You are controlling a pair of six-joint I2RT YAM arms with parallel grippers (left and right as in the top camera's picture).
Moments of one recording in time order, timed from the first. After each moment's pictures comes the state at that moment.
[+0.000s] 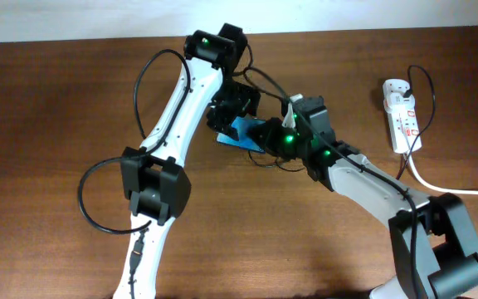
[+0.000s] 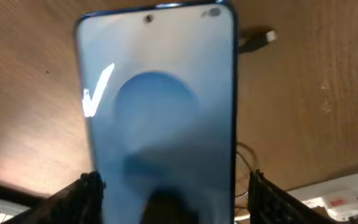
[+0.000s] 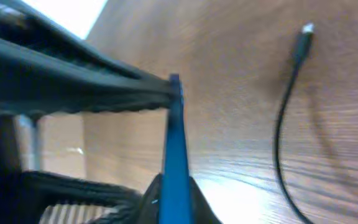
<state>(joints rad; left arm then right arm) -0.43 2.45 2.51 -1.60 0.34 -1.39 0.37 1.71 0.95 0.11 -0.49 0.95</state>
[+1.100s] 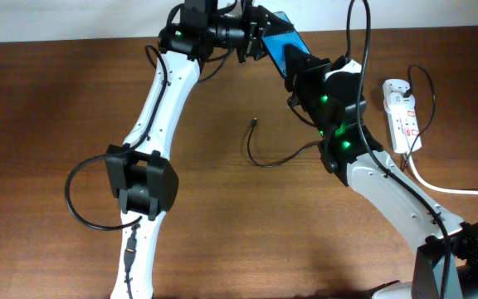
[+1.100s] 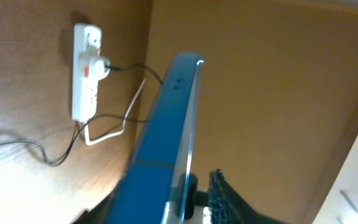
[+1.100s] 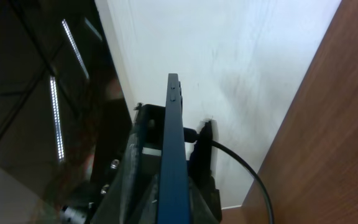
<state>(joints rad) -0.32 2.45 2.51 -0.55 1.10 -1.25 0.33 1.58 1.04 0.49 -0.03 1.65</state>
